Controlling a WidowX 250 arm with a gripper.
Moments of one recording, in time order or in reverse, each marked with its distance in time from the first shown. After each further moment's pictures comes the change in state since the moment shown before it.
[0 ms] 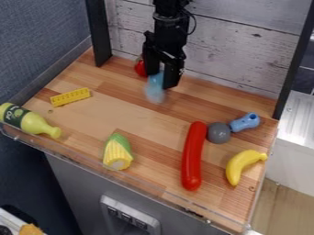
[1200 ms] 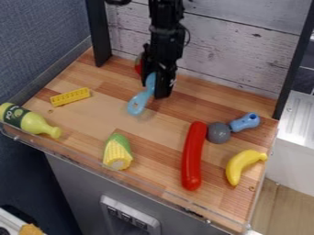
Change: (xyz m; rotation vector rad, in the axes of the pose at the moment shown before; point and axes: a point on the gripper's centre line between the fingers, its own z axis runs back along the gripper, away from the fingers) arm -0.011 -0.003 0.006 -0.055 0.067 -0.058
